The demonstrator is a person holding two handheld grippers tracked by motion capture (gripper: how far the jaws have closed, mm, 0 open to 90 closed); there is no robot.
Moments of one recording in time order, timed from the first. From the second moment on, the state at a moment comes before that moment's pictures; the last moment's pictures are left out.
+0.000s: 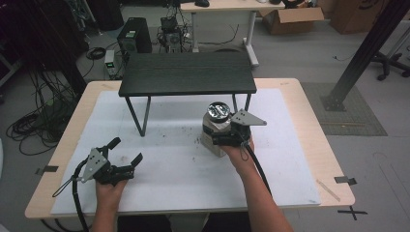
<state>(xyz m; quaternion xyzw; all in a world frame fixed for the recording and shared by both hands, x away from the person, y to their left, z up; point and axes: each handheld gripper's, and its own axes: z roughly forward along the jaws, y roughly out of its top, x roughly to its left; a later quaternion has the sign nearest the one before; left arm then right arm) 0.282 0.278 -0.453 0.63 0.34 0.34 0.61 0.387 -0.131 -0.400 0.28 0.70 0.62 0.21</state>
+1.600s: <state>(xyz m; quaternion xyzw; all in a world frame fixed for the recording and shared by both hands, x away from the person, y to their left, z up) 0.282 0.278 -0.453 0.63 0.34 0.34 0.61 0.379 -0.138 -0.388 0.28 0.69 0.62 0.22</state>
